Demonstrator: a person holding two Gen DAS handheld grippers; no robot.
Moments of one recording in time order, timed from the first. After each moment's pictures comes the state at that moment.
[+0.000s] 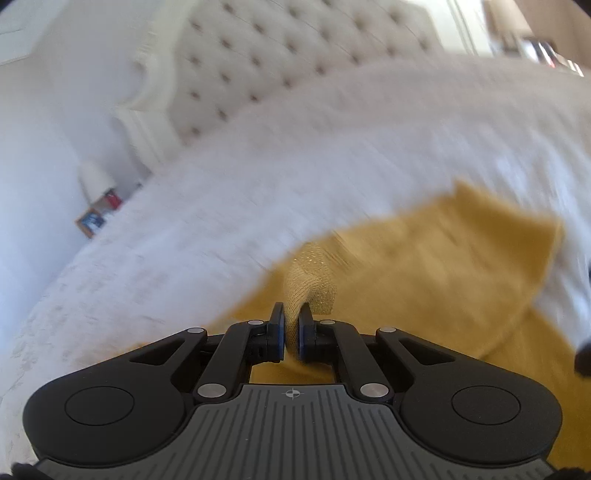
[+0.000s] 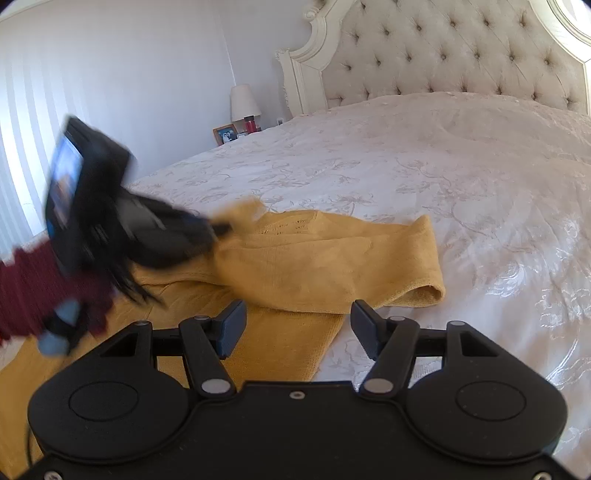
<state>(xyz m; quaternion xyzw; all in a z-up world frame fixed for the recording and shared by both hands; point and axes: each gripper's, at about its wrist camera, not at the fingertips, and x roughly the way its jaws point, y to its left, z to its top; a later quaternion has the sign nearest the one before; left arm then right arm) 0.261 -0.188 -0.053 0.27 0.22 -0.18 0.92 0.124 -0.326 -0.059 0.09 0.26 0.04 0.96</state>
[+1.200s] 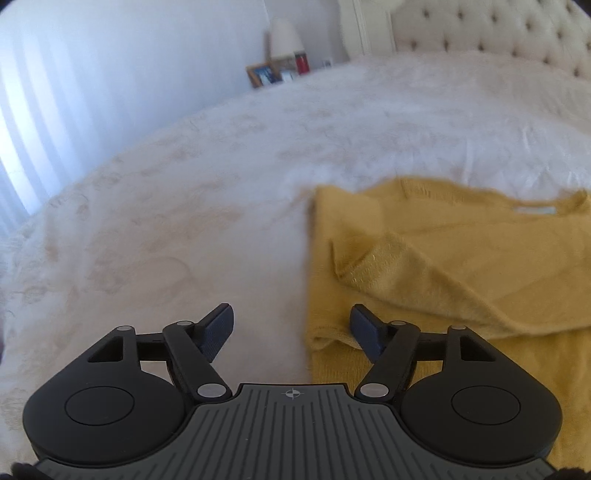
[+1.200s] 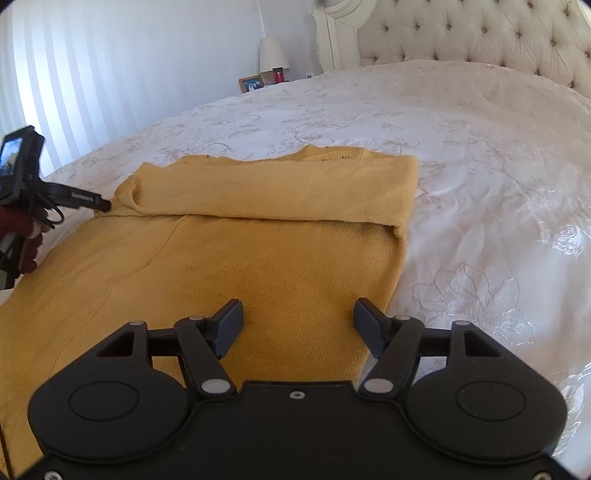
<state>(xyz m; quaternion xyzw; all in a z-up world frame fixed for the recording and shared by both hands) 0.271 0.053 -0.052 0.10 0.33 0.07 0.94 0.133 -0.283 -0.097 0.05 0.32 0.08 0.94</state>
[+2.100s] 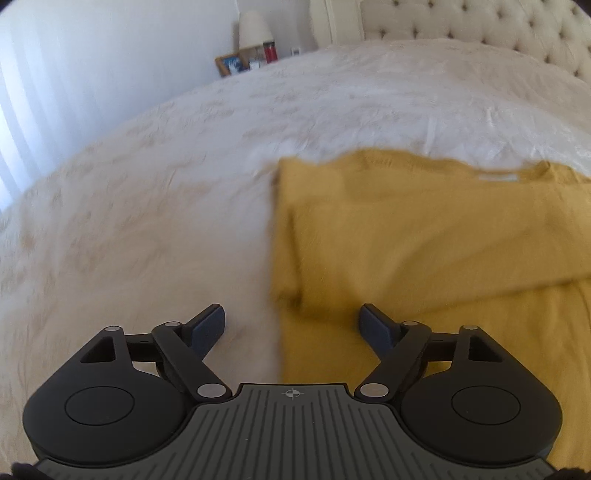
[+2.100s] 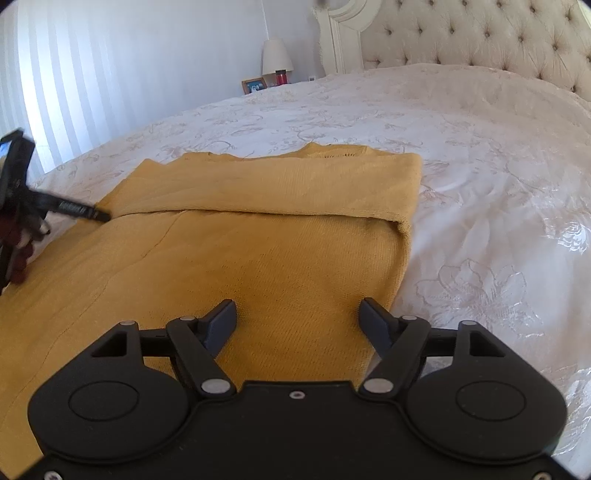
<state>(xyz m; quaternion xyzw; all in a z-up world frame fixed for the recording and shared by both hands) 0.249 0.060 -0.069 0.10 0.38 0.01 0.92 0.132 -0.280 -0.106 0.05 0.31 0.08 0.95</state>
